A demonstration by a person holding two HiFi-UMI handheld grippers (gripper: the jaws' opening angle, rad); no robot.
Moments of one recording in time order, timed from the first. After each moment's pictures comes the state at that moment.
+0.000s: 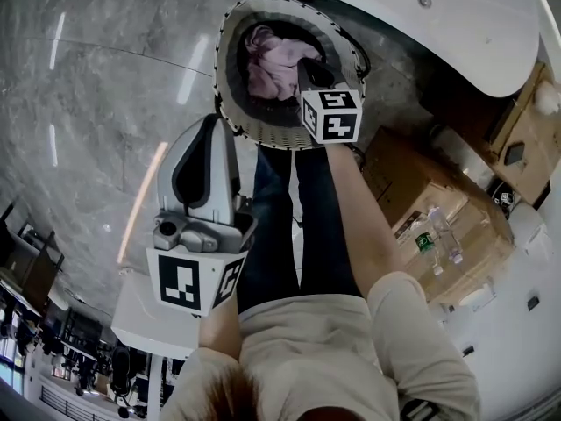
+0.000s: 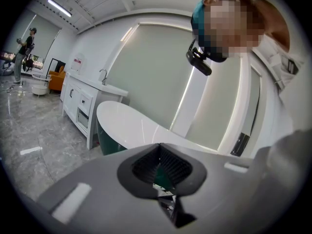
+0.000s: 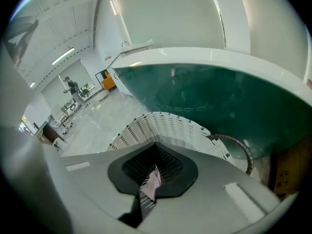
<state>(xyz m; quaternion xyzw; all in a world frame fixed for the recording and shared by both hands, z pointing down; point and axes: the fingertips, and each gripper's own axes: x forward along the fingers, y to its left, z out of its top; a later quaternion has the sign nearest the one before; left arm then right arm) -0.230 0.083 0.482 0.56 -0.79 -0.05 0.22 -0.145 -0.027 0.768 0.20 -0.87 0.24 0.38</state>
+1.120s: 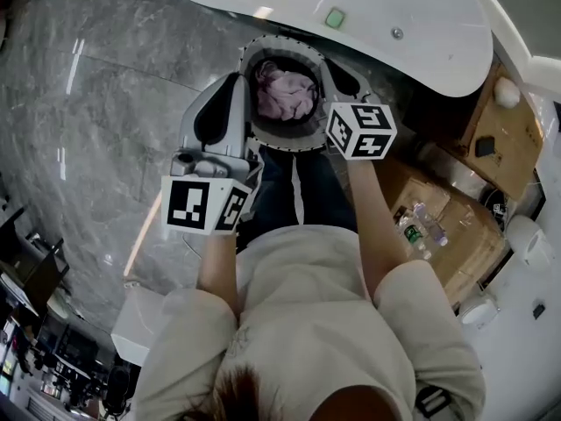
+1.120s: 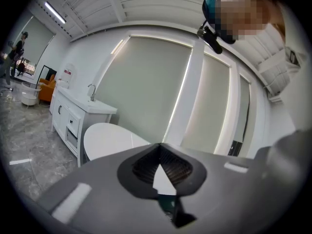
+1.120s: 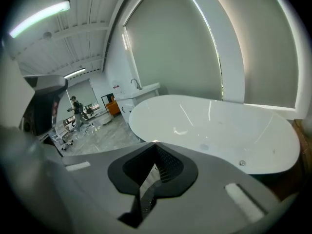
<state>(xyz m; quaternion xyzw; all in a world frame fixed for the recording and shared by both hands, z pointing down) -0.250 0.060 0.340 0.60 -0.78 -0.08 0.15 -0.154 -0.065 0.490 0.22 -0.93 0.19 0.23</state>
